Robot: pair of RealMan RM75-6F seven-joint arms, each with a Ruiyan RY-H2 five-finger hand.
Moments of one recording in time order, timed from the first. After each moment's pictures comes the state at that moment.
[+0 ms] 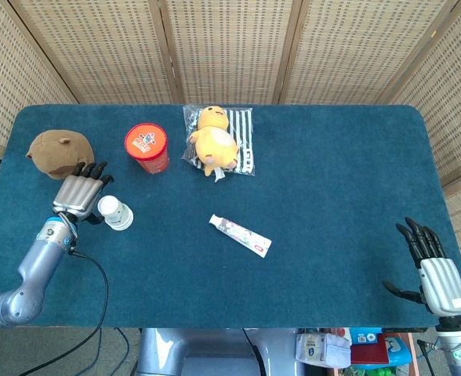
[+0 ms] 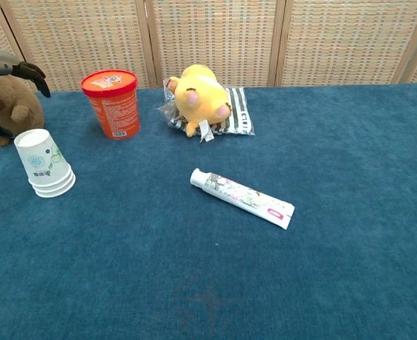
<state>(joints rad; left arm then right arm) -0.90 -1.08 -0.07 -1.79 0.53 0.95 0.71 0.10 -1.14 0.04 -1.57 -1.59 1.52 0.24</state>
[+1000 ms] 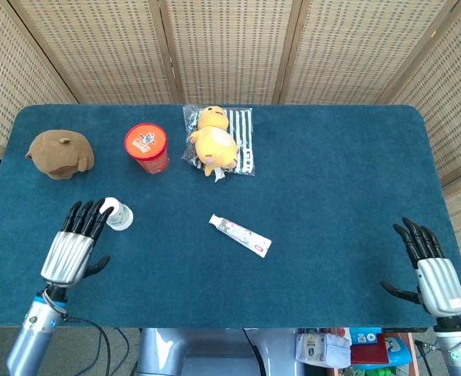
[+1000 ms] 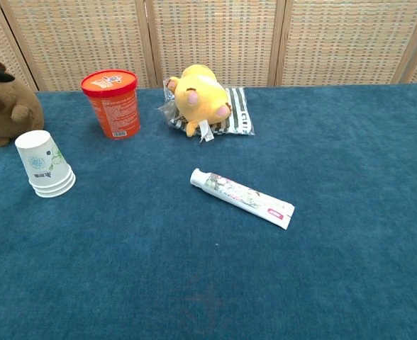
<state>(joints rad) -0.39 -1.36 0.14 -1.77 1.43 1.60 0.48 0.10 -1.15 0.04 -1.58 -1.60 1.52 0.20</state>
